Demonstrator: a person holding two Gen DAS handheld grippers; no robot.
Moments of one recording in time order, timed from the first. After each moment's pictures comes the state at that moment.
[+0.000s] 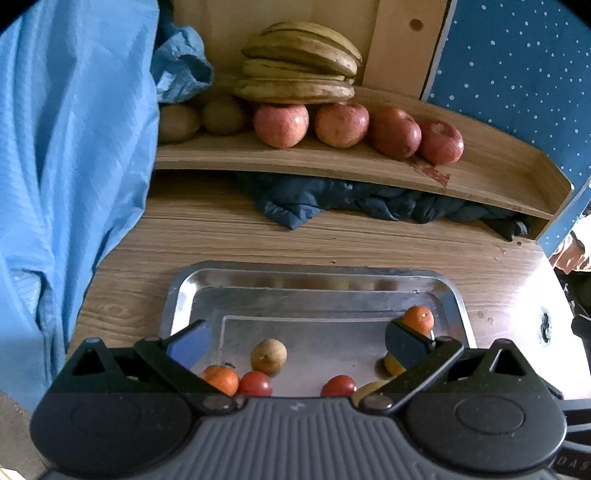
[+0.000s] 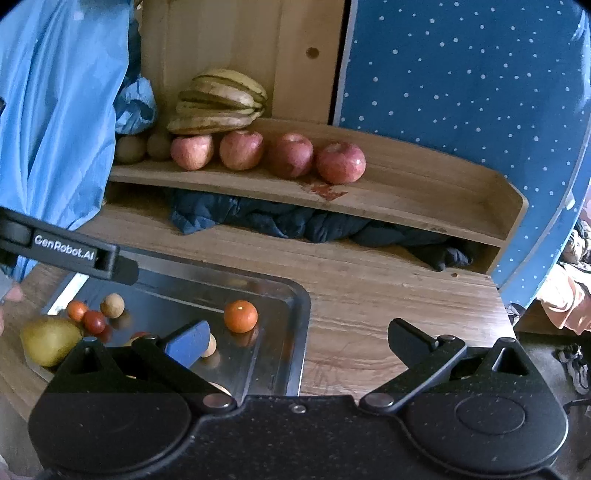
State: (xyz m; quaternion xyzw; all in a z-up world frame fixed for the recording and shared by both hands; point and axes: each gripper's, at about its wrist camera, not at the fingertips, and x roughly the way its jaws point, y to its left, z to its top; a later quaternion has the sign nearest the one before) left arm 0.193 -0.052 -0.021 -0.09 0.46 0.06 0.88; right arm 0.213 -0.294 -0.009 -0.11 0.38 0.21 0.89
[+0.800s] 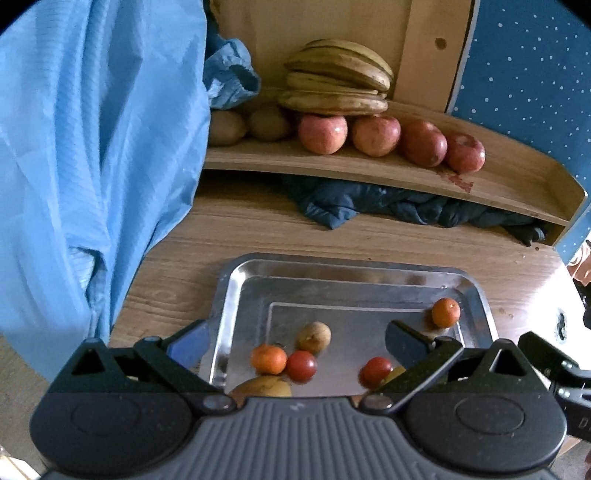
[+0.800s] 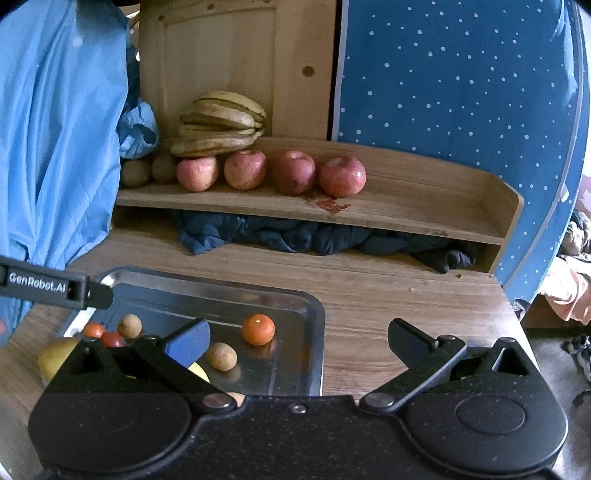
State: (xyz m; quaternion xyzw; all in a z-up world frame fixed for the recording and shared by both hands) left arm 0.161 -0.032 -0.008 -0.09 0.45 0.10 0.88; right arm 0.200 -0.291 -0.003 -0.08 0.37 0.21 0.90
